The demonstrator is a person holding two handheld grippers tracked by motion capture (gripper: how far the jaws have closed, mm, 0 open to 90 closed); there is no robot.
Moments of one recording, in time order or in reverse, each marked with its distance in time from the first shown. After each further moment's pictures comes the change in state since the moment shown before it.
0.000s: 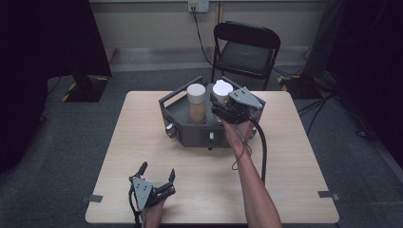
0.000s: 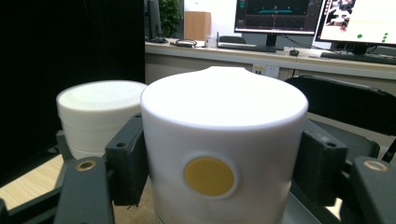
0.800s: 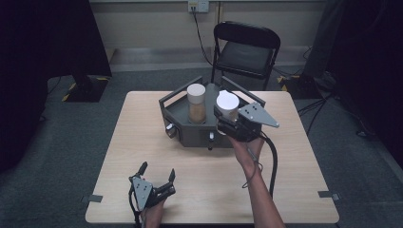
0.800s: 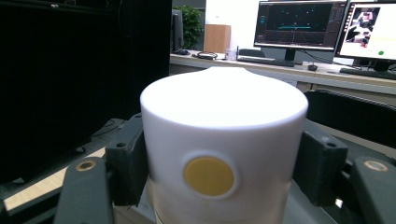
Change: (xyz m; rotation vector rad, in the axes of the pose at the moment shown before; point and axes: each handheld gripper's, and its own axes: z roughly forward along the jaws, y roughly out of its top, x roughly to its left) left arm 0.000 0.000 0.000 0.000 0.000 0.000; right arm 0.001 0.006 -0.067 -0.055 0.088 -0.019
